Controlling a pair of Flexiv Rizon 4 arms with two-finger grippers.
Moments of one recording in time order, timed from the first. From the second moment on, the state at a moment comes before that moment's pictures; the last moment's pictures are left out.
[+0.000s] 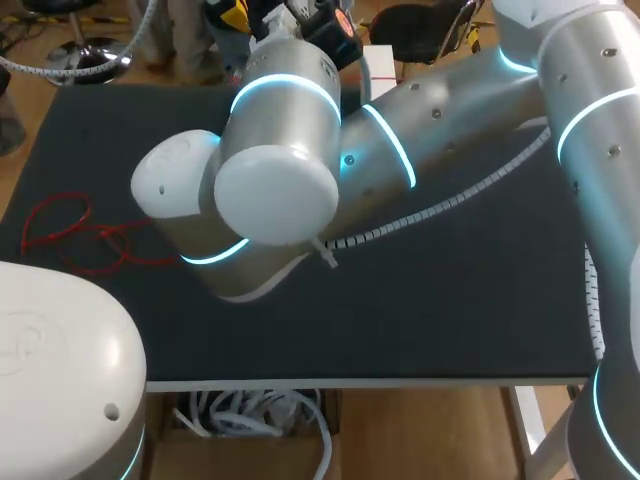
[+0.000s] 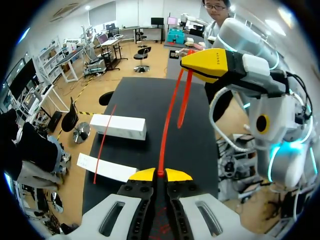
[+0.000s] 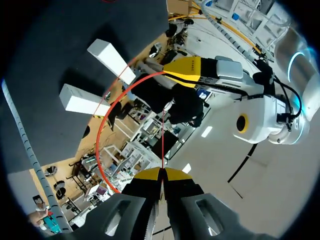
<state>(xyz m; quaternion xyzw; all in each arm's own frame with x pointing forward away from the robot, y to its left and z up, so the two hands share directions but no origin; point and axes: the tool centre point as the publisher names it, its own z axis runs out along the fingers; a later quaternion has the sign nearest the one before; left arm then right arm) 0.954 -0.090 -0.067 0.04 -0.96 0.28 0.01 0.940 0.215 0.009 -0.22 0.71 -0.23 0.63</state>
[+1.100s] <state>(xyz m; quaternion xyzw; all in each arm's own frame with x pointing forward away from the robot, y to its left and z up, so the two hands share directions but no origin) 0.954 -0.090 -0.067 0.04 -0.96 0.28 0.01 0.952 0.252 -0.010 -0.22 0.71 -0.23 0.63</state>
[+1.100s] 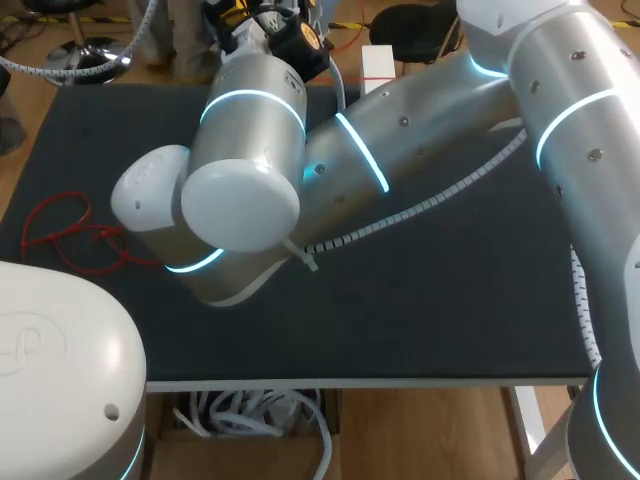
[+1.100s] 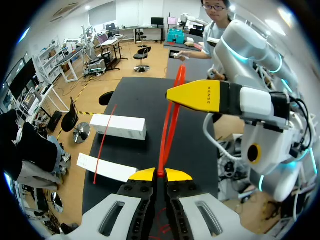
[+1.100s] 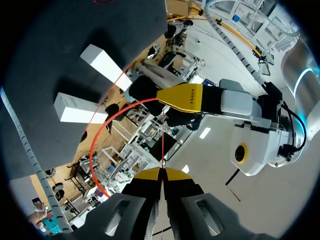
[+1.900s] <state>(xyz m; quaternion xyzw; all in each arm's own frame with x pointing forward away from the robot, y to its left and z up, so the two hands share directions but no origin) 0.954 -0.089 -0.067 0.04 -0.96 0.28 0.01 0.956 0.263 -0.014 -0.23 0.70 -0.23 0.63</state>
